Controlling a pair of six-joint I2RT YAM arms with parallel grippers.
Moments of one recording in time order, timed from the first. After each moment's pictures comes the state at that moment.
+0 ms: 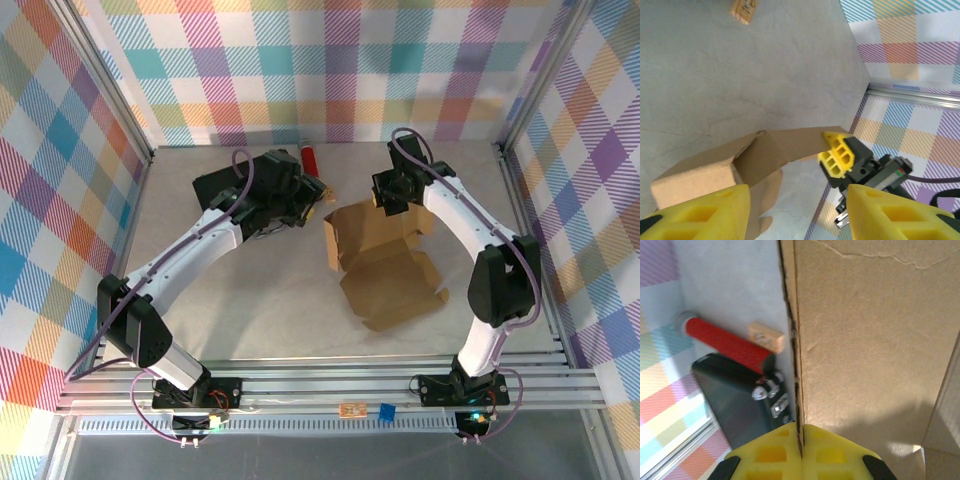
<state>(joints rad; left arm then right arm) -0.60 1.56 1.47 -0.58 0.07 -1.39 0.37 1.78 1.55 -0.69 -0.15 1.59</state>
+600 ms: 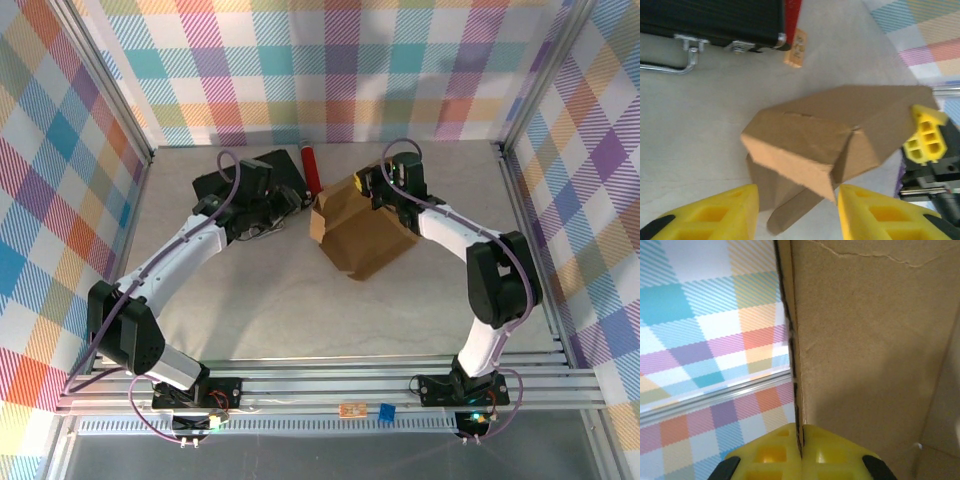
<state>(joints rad) -0.46 1.49 1.29 -0.56 0.09 -1.03 0.37 1.79 1.19 0.24 -0.31 1.53</state>
